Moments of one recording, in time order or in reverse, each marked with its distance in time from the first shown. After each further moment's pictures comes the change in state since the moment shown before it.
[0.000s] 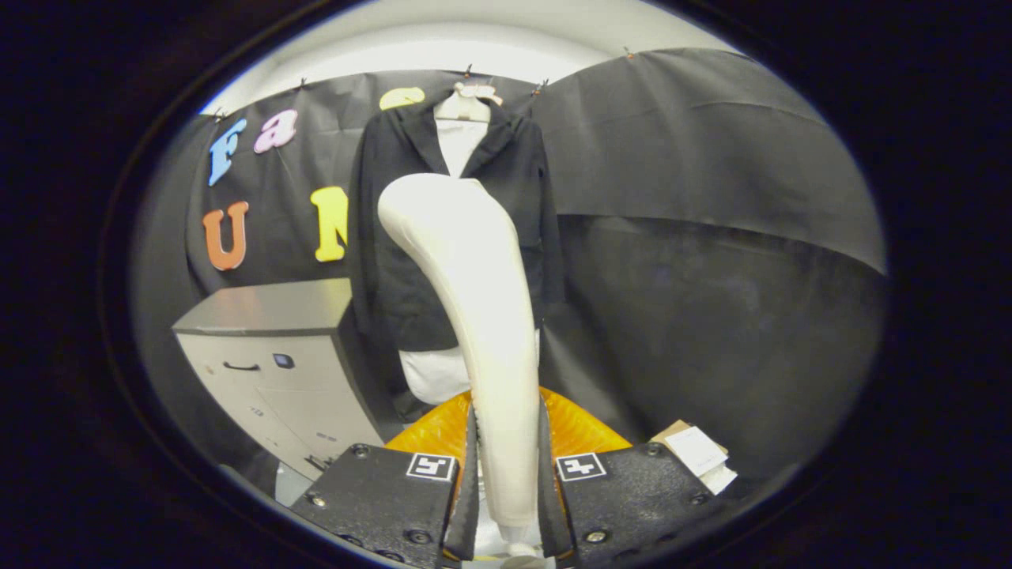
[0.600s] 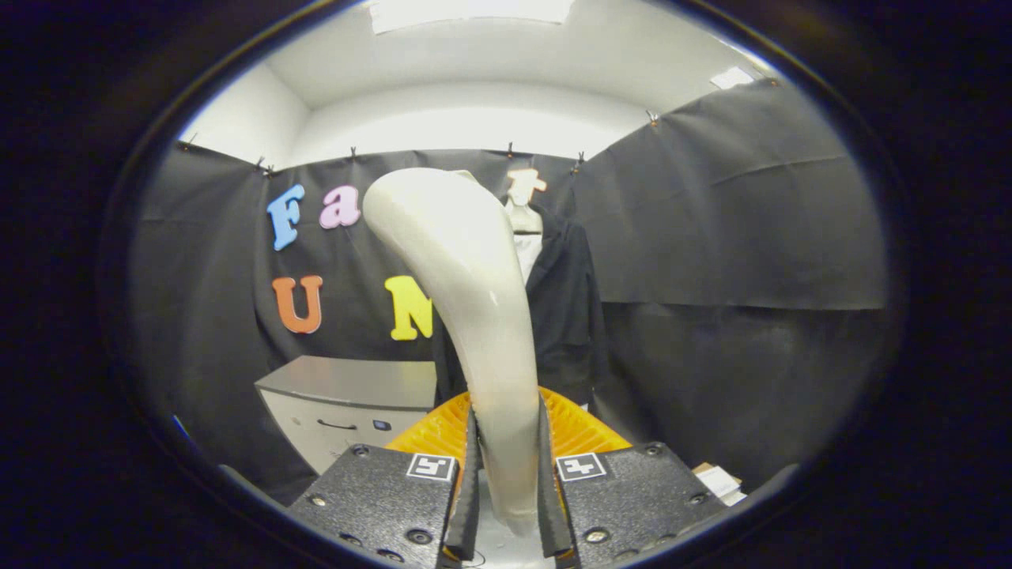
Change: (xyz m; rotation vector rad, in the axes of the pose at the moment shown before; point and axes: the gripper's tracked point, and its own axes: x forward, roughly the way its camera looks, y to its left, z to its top) arm -0.125 0.033 0.103 -0.012 -0.257 0.233
